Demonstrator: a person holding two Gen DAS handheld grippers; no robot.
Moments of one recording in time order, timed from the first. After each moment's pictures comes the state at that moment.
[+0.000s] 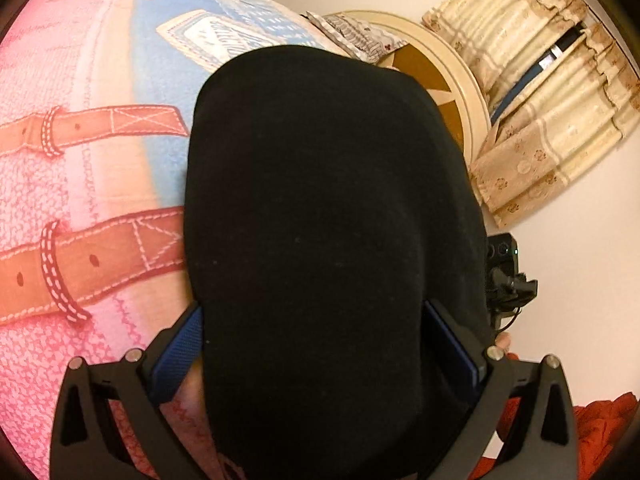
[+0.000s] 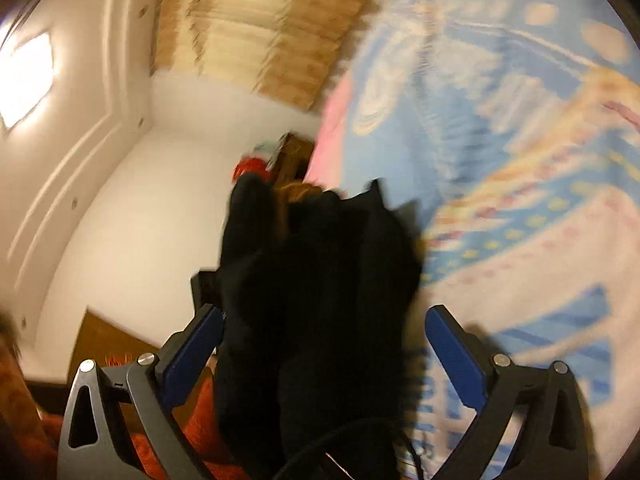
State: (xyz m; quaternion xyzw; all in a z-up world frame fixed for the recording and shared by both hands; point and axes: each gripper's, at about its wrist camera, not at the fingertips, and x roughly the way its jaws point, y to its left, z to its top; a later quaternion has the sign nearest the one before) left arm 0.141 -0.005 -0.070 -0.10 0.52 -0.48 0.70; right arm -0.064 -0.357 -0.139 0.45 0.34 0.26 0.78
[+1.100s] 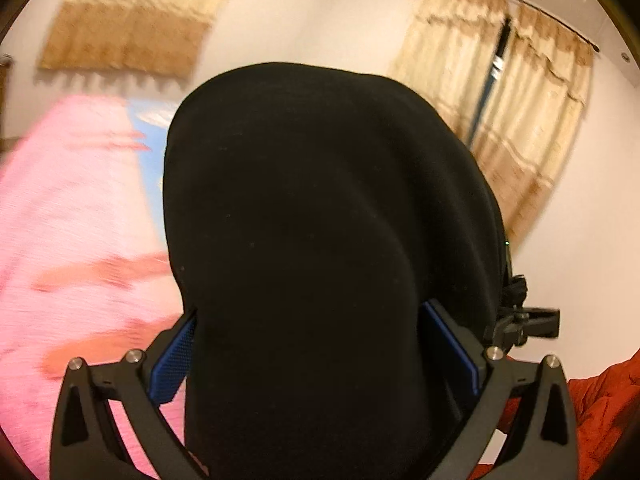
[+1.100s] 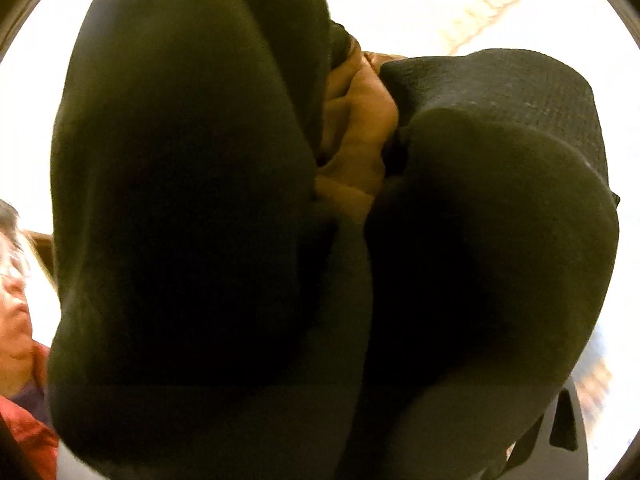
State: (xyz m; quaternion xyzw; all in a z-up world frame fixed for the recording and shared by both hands) left arm 0.055 0.051 0.077 -0.09 0.31 -0.45 0.83; right arm 0.000 -0.135 -0.006 0.30 0.29 0.48 0.77
